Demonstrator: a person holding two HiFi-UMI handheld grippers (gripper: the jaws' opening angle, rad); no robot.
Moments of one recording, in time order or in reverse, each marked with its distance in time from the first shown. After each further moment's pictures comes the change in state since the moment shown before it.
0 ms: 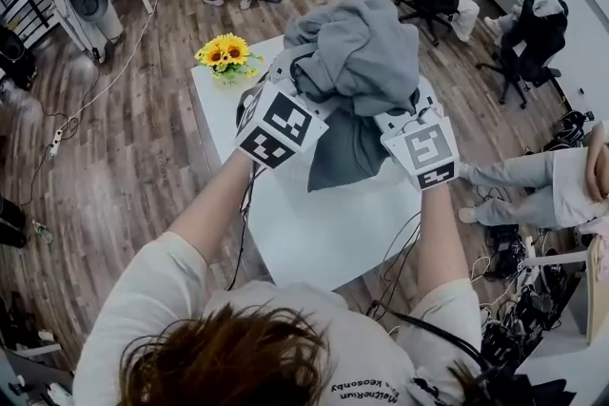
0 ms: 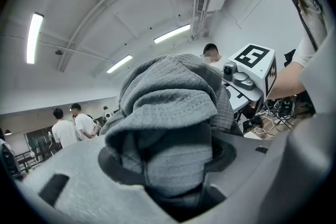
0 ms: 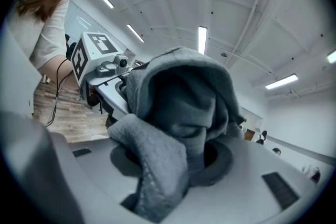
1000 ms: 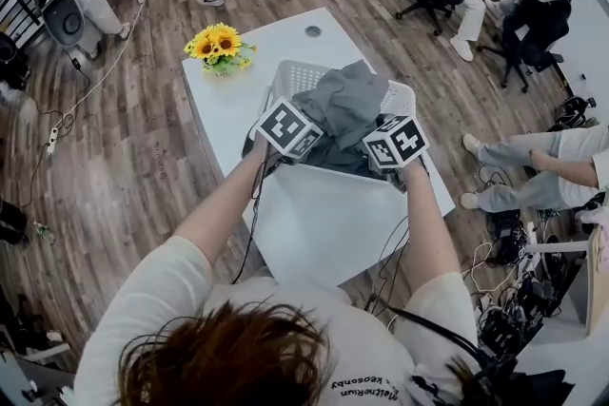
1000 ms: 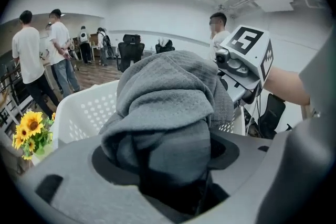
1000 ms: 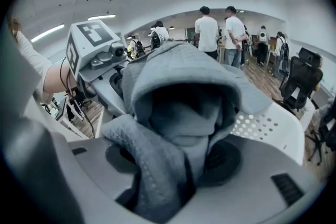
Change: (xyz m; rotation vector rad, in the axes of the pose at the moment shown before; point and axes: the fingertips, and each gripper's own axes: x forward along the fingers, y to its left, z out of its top) left arm 0.043 -0.087 -0.203 -0.439 0.557 -0.363; right arm 0.030 0.107 -0.210 0.514 0.627 0.420
